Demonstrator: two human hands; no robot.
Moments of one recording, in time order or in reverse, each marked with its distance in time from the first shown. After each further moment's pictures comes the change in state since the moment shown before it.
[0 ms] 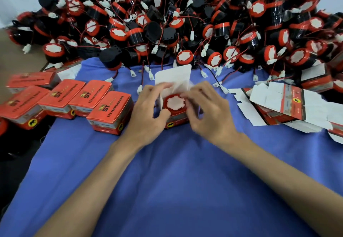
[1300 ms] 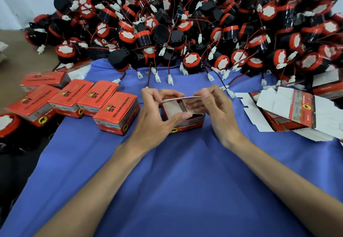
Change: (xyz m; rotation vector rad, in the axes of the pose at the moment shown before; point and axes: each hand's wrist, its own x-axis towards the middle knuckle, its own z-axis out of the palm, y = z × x) left_hand -0.005 0.005 0.008 -0.264 0.071 0.080; right_hand 0.002 0.001 0.002 0.990 -0.030 0.631
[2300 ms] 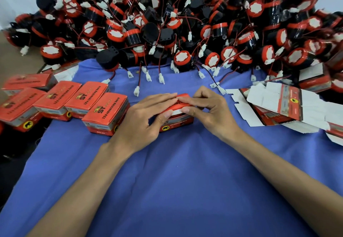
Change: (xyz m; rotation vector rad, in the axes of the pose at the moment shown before) left_hand 0.002 -0.012 -0.018 0.406 -0.165 0.257; right_hand 0.004 0.006 -0.021 -0.508 -0.147 -0.201
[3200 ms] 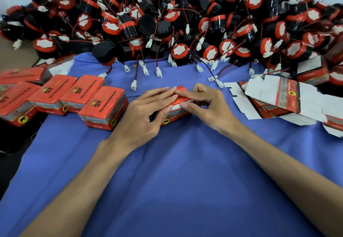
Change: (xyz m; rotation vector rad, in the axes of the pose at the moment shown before) left_hand -0.001 0.006 0.005 0.088 0.013 0.041; right_hand -0.001 0.003 -0.003 -0.004 -0.064 0.002
